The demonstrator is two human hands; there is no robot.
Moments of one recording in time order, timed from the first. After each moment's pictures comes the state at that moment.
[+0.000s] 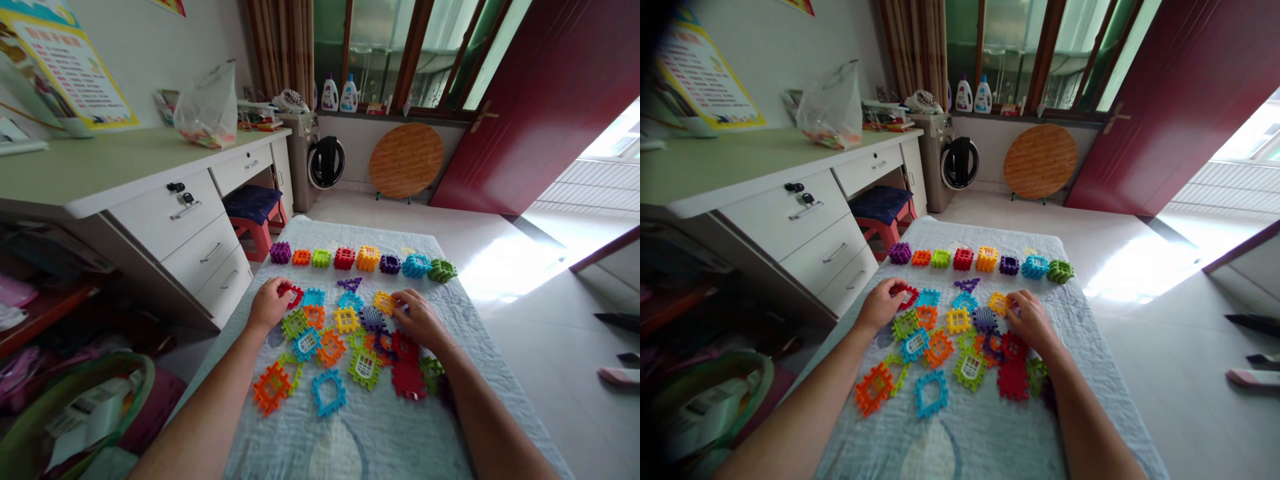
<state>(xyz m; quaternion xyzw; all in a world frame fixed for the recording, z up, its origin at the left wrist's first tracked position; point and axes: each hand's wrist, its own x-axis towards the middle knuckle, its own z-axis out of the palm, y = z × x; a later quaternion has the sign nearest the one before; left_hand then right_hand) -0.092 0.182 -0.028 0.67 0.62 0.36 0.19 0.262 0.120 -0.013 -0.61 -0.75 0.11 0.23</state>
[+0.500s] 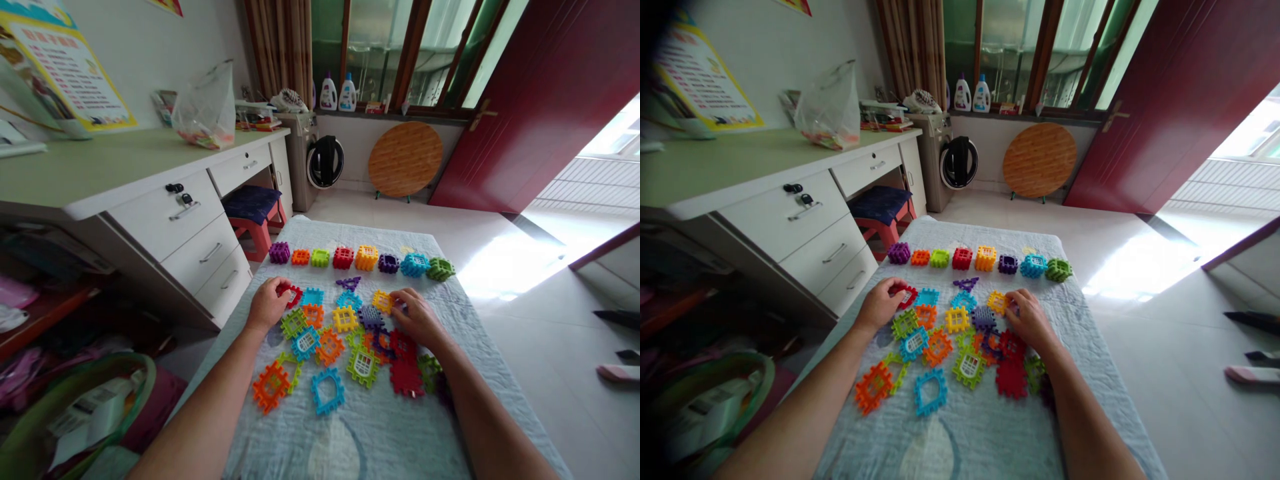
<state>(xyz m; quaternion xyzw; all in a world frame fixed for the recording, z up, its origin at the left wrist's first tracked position) -0.092 0.182 -0.029 0.67 0.62 0.36 0.19 0.263 0.119 -0.016 -0.61 -0.75 0.12 0.24</state>
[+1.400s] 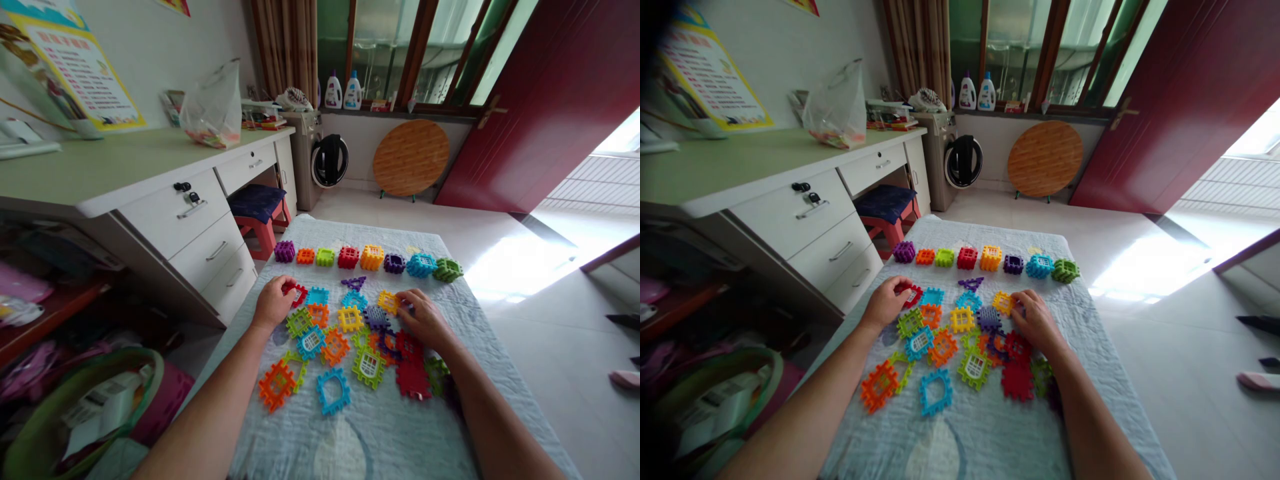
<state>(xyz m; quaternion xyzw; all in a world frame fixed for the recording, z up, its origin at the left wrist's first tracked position) -0.091 0.183 -0.027 0.67 0.61 0.36 0.19 0.265 0.120 -0.020 -0.61 -0.75 0.11 0.25</state>
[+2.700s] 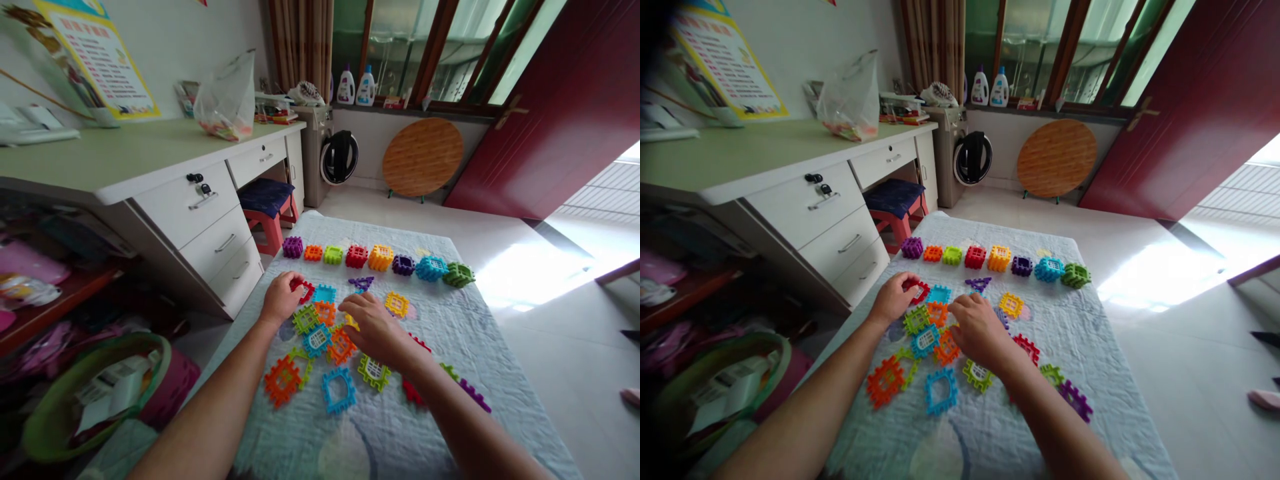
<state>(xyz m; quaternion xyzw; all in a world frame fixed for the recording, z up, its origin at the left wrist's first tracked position) -0.091 0.182 -0.028 0.68 0.62 0.35 0.17 0.136 0.107 0.051 -0.45 -0.87 0.16 0.14</state>
